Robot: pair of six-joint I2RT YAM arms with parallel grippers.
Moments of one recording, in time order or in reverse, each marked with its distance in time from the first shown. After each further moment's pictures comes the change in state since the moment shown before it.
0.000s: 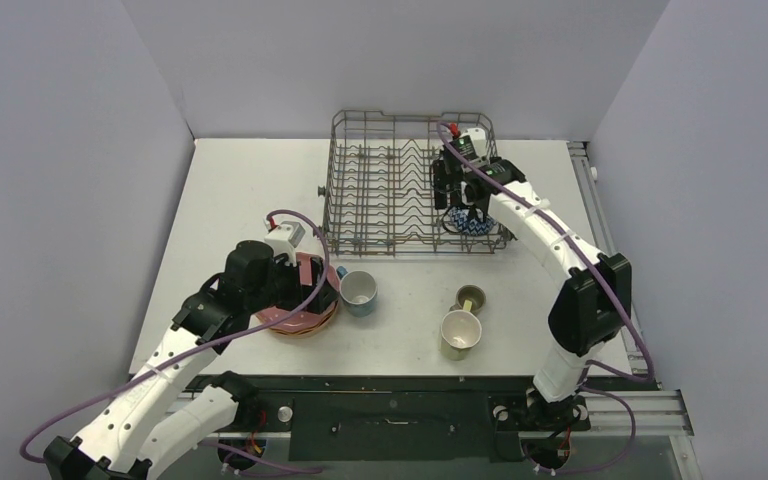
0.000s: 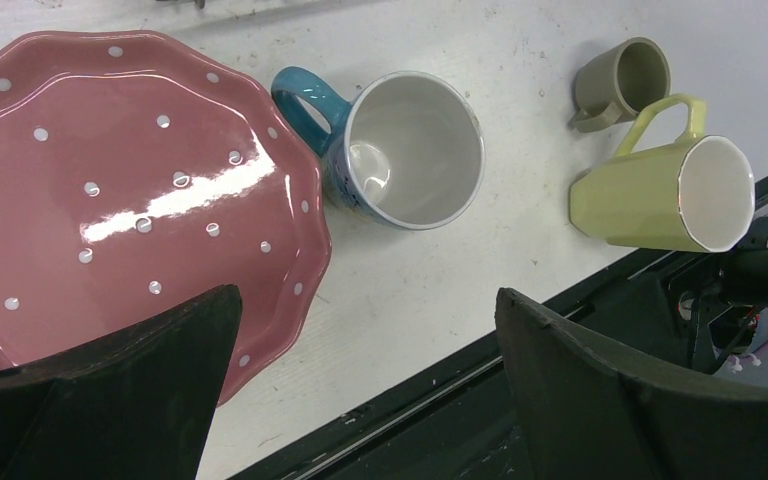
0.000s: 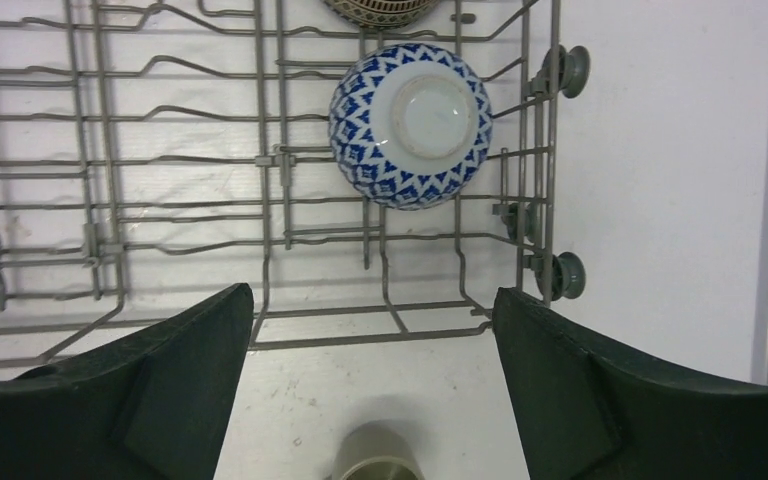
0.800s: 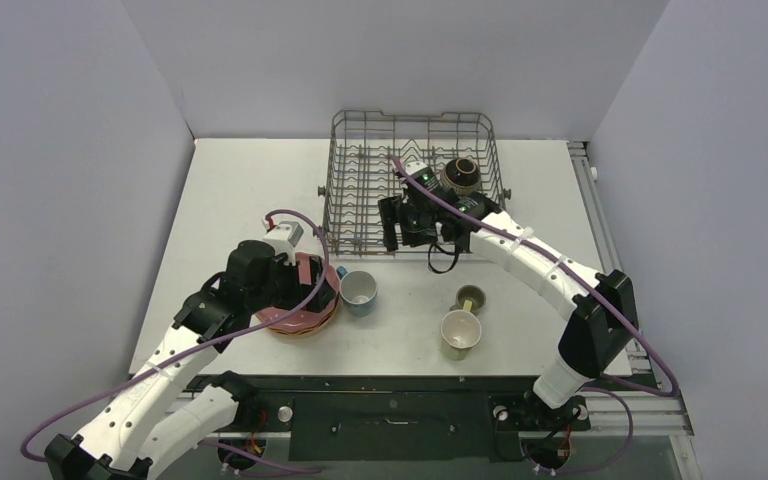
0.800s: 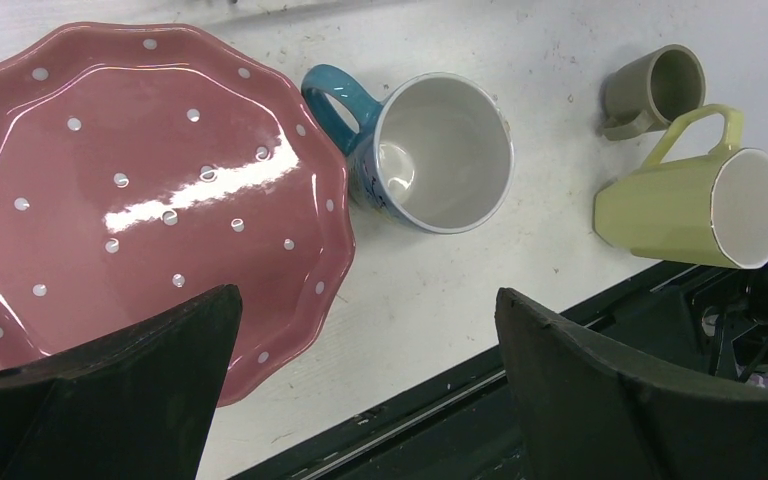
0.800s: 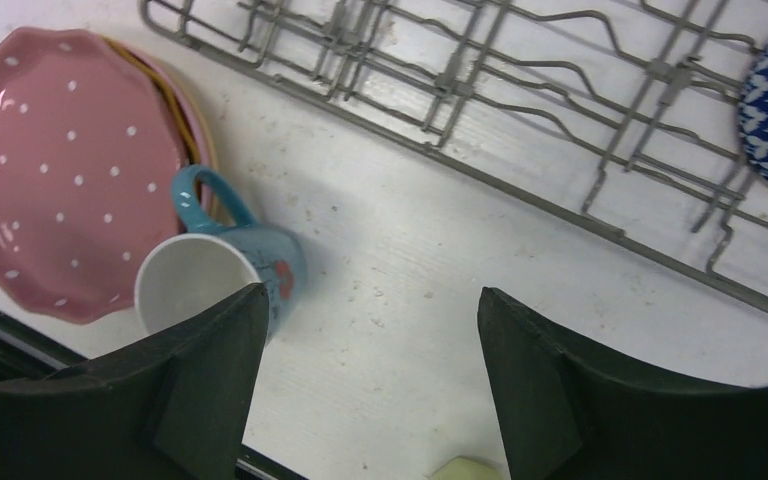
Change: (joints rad) left arm 0.002 0.011 0.000 -0.012 -0.046 0.000; right arm 0.230 -0.134 -0.168 0.106 -0.394 0.061
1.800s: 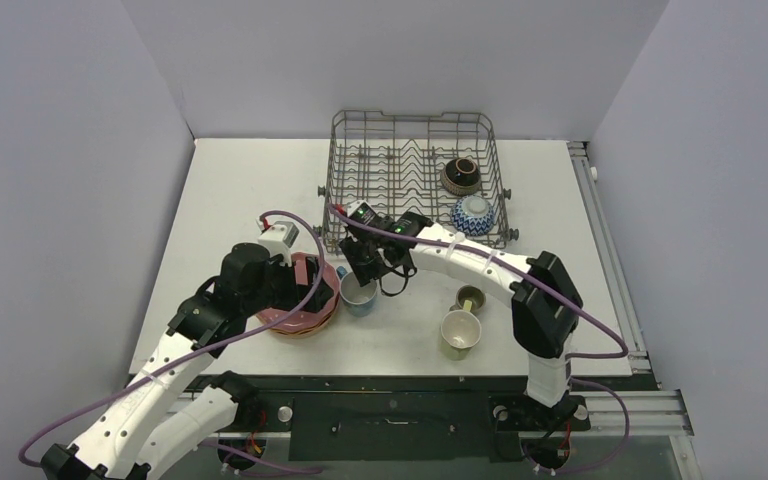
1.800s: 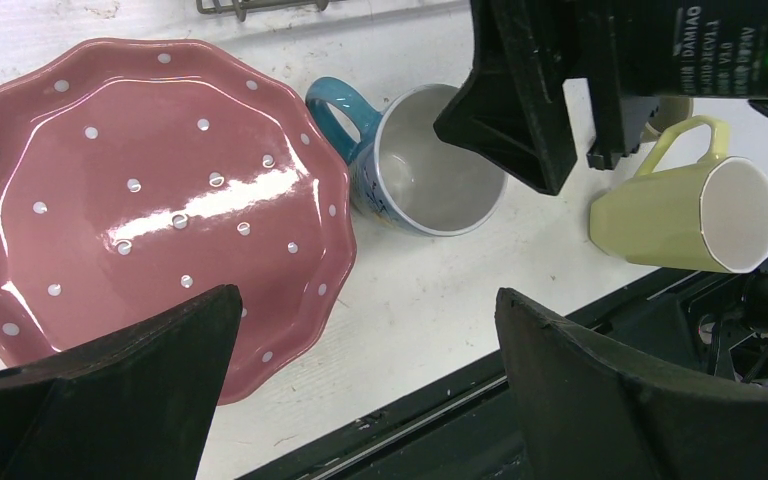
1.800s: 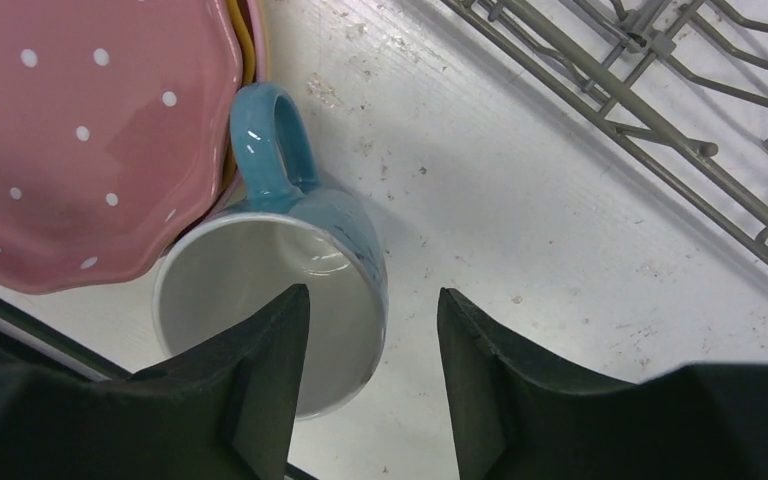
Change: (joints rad) left arm 0.000 -0.042 0.000 -0.004 -0.018 0.000; right arm 0.217 0.233 0.099 -0.046 0.026 -0.048
